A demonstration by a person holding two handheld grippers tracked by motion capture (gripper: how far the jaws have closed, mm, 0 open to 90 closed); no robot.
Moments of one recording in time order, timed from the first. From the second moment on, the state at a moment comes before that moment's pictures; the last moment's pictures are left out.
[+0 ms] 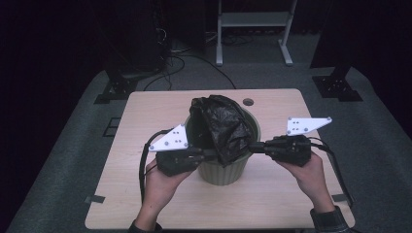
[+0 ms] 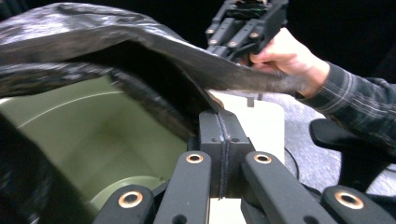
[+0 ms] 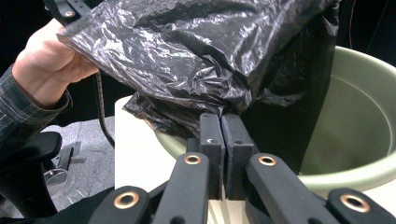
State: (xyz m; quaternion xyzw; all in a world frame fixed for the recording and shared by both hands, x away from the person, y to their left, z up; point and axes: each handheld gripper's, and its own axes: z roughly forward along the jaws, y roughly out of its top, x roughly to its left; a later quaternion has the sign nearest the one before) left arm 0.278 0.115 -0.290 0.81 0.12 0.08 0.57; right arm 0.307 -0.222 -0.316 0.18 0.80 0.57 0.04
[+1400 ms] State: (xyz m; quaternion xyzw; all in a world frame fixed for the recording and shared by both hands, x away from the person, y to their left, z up) left arm 0.308 0.103 -0.294 0.81 0.15 0.06 0.57; right arm 0.273 -0.228 -0.280 0.15 0.77 0.61 0.11
